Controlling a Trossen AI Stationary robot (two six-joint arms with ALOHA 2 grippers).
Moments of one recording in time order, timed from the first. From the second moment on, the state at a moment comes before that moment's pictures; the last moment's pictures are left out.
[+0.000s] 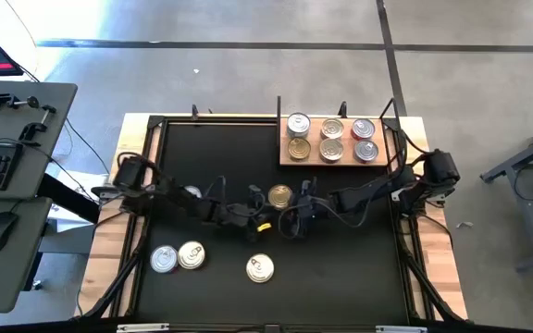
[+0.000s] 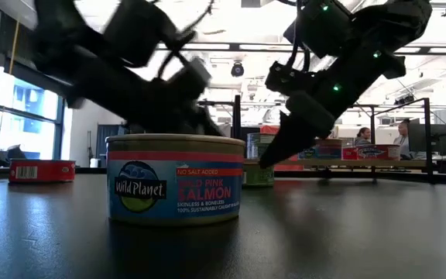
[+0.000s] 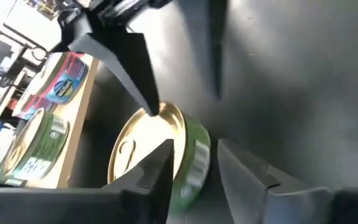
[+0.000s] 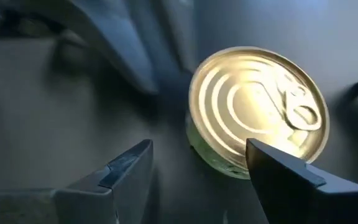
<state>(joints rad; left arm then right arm) -0.21 1.92 0.73 0.70 -0.48 0.56 0.15 1.71 0.77 0.13 0.31 0.24</state>
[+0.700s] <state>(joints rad) -0.08 1.99 0.98 0.34 -0.27 0.44 0.40 1.56 0.77 0.03 0.42 0.10</state>
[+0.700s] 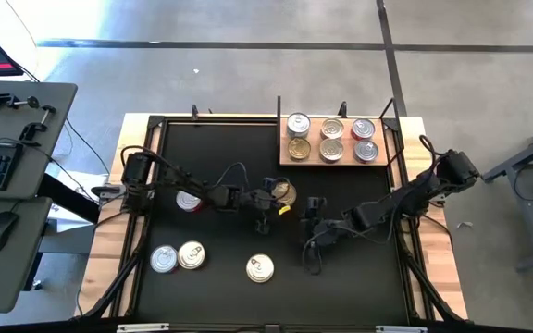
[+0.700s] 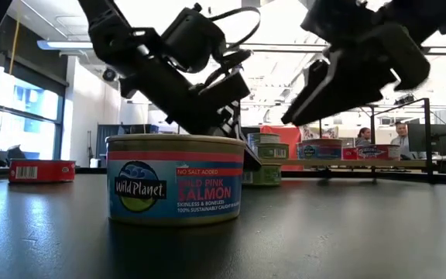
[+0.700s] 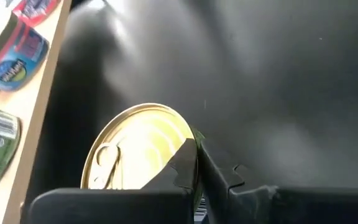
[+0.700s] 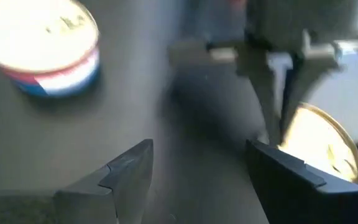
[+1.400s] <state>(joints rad) -0.12 1.80 1.00 0.17 -0.15 0.17 0.46 1.78 0.77 0.20 0.90 -0.29</state>
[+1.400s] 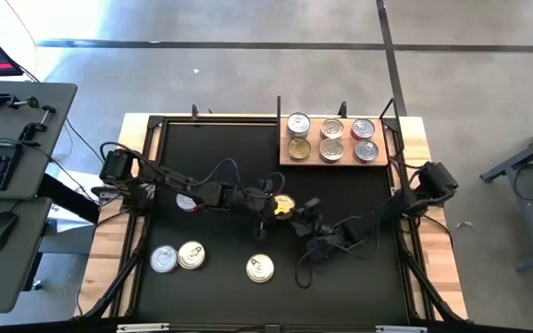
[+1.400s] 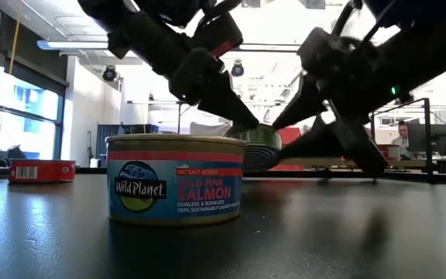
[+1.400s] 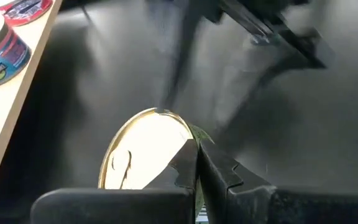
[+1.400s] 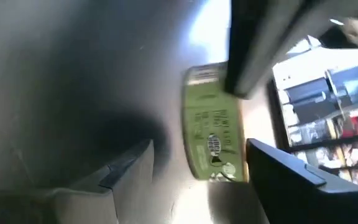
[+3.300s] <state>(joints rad) -0.35 1.58 0.54 0.48 -0.53 -0.18 -0.14 1.66 1.03 -0.30 0.76 -0.56</state>
